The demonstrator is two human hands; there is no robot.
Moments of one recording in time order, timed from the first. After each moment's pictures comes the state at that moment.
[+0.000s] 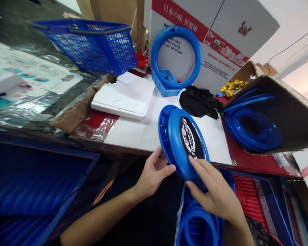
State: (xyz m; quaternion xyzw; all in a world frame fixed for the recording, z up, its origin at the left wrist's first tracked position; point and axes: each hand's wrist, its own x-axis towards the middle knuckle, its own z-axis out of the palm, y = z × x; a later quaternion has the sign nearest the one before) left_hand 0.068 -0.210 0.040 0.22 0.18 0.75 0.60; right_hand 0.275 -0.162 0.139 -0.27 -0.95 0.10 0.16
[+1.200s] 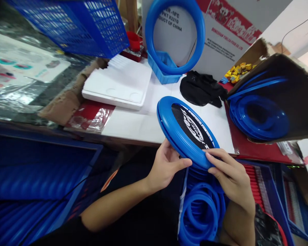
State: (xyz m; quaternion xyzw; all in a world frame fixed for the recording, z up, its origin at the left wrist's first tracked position) left_hand 0.096 -0.197 0.060 0.20 0.18 0.75 0.61; right_hand 0.294 -0.157 0.138 -0.30 -0.88 0.22 0.30
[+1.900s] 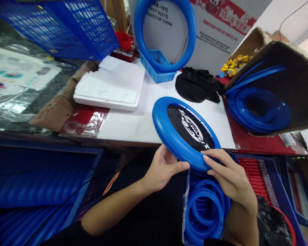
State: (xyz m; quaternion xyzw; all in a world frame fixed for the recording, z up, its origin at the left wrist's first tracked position) left_hand 0.095 -0.202 0.054 0.20 0.19 0.70 0.66; right_hand 0.317 -0.156 0.131 -0.24 -0.92 0.19 0.25
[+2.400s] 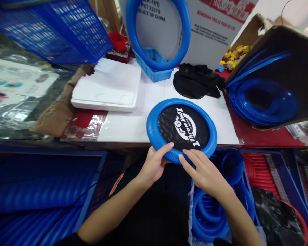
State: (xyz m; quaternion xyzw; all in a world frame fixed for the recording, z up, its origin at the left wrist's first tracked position) left_hand 0.073 -0.198 0.023 0.05 0.39 0.64 0.66; right_hand 0.288 -0.169 0.058 -0.21 -0.97 0.03 0.13
